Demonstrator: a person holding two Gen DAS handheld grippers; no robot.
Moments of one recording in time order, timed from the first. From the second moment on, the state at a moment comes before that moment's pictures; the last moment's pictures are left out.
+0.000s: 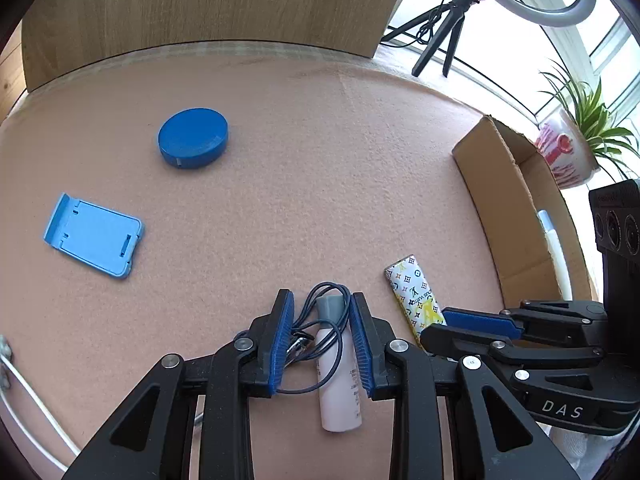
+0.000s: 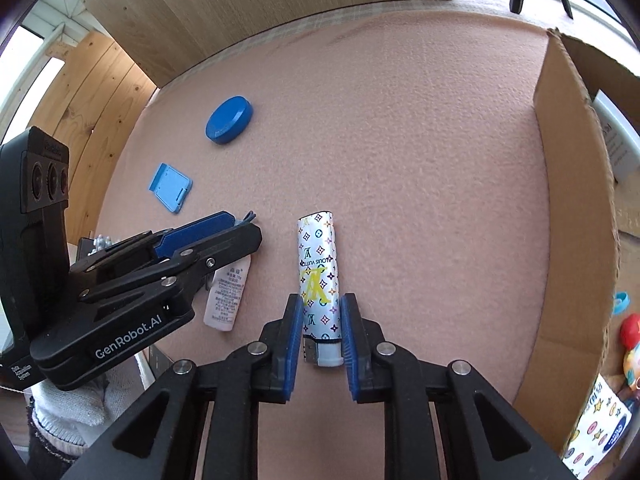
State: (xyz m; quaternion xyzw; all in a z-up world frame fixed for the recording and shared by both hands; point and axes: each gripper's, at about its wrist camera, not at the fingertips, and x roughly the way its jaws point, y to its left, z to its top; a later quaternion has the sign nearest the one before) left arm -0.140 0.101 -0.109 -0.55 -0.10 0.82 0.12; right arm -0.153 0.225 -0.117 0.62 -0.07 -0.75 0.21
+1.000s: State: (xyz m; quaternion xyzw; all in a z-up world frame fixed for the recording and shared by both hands) left arm -0.080 0.120 -0.098 -0.55 -0.05 0.82 0.14; right arm -0.136 0.240 -0.105 0.60 -0.06 -0.77 0.19
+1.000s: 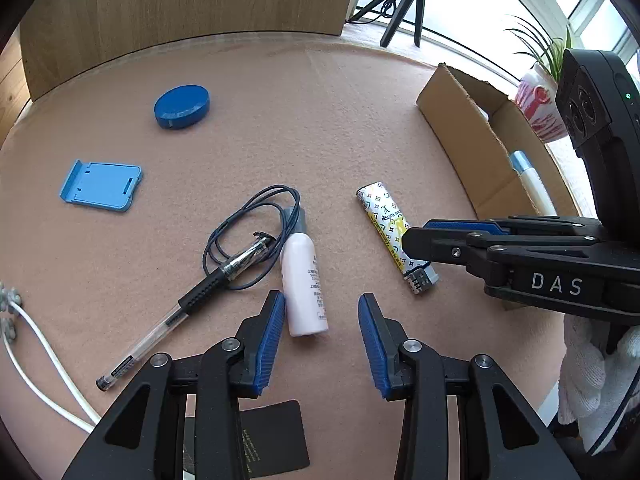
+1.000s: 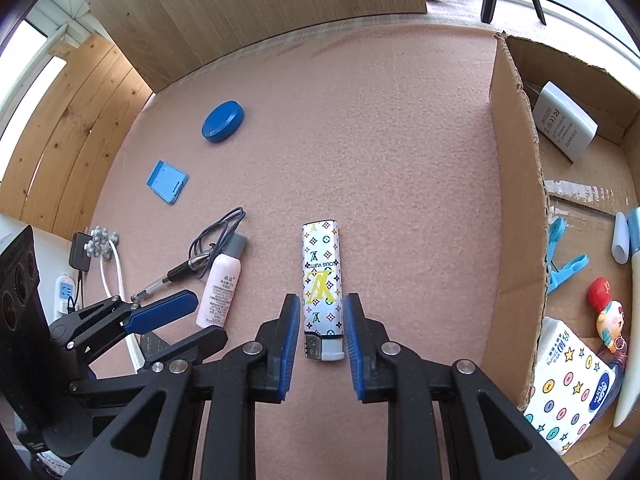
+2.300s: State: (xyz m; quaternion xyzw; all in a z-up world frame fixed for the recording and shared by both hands) left arm -0.090 0.140 -0.045 -0.51 -0.13 0.84 0.15; right arm -0.104 0.294 -0.051 0.55 -0.08 -0.80 0.20
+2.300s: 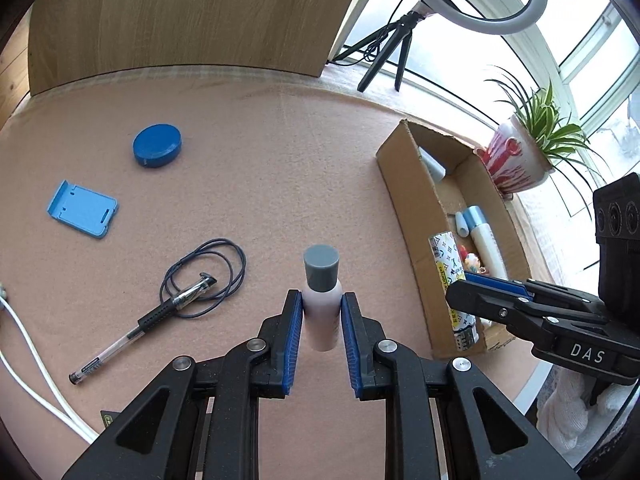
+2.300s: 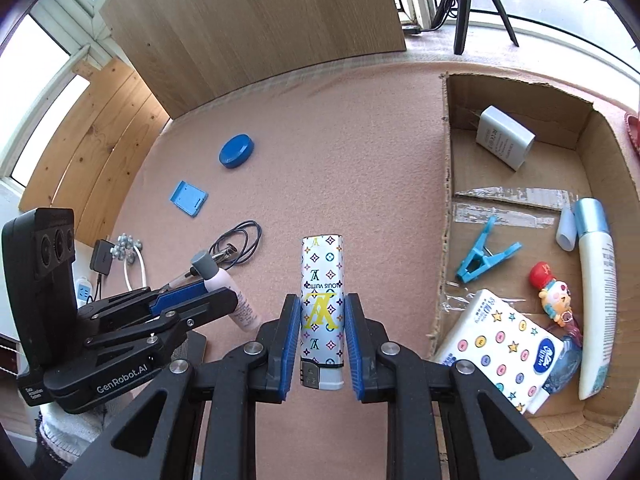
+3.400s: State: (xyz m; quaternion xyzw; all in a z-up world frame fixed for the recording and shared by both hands) left arm -0.181 0.315 -0.020 -0.49 -0.08 0.84 0.23; right arm -0.089 0.433 -0.038 0.52 -0.14 -0.83 0.11
